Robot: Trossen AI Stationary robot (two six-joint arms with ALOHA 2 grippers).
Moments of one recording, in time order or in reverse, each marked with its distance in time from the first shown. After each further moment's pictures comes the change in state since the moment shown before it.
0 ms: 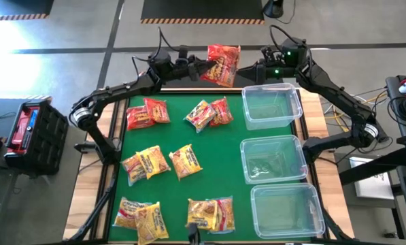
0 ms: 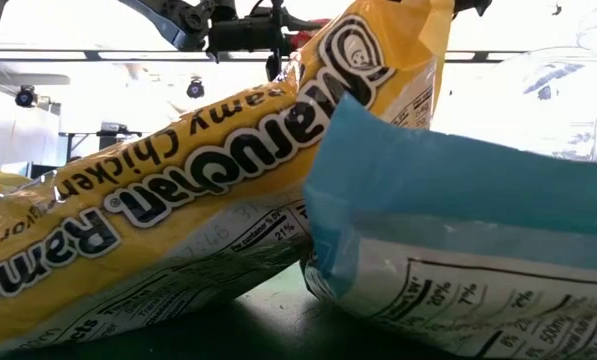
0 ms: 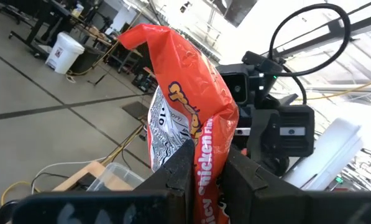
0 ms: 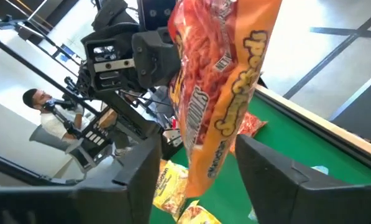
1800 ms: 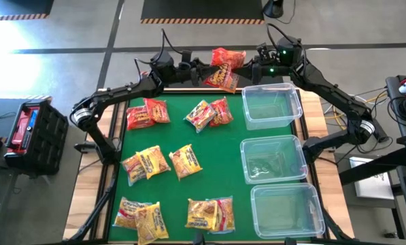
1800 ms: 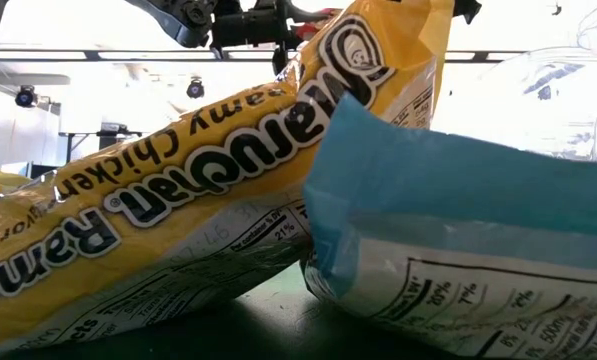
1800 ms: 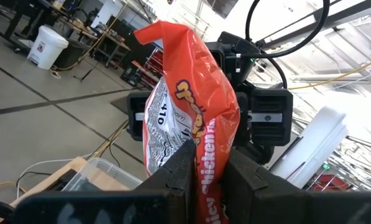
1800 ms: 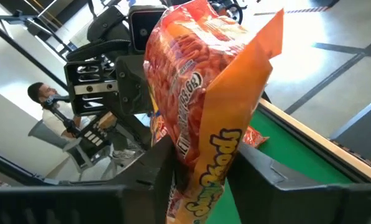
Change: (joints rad) left arm -0.050 0.003 0.007 0.004 0.016 0.014; right arm 0.007 0.057 0.003 0.100 -0.007 -0.038
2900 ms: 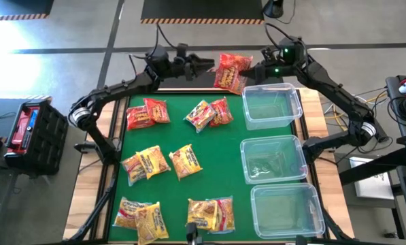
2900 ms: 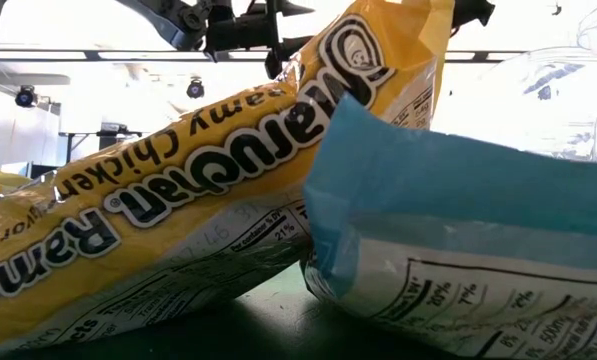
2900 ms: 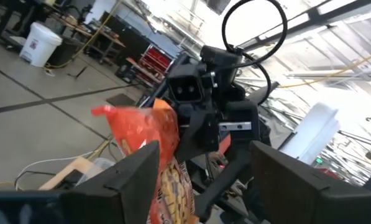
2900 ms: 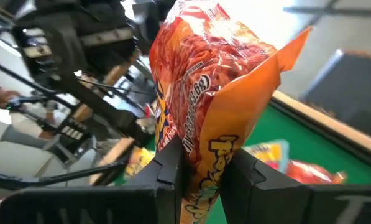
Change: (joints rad) left arm 0.089 -0.009 0.001 -0.007 0.108 -0.014; right arm -0.088 -0.026 0.000 -0.248 -0.003 -0.039
